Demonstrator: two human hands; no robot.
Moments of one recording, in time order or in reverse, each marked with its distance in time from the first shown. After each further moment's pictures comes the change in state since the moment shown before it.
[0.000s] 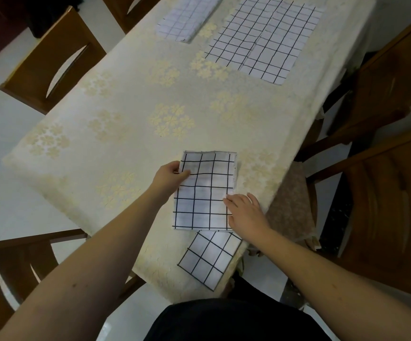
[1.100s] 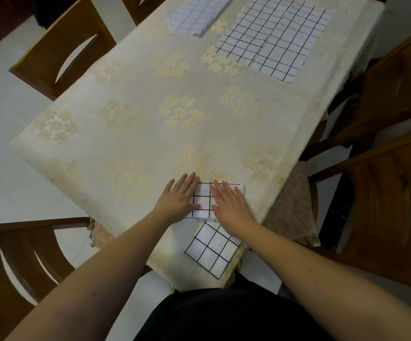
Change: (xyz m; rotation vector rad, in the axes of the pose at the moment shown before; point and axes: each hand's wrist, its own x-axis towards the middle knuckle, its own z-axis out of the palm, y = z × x) left_hand -0.030 -0.100 0.012 1.118 -0.224 0.439; right_hand 0.013 -0.058 -0.001 -0.071 -0.170 0.011
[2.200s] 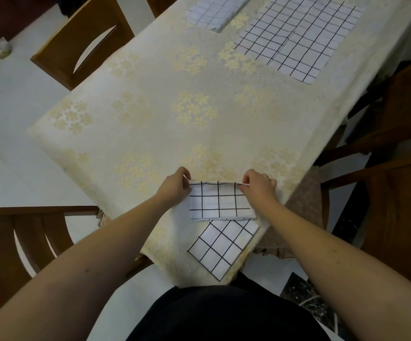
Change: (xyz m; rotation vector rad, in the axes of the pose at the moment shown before) left_hand 0.011 -0.012 -0.038 -0.679 0.120 -0.409; right_hand 0.042 0.054 -0.035 0.330 0.113 0.321
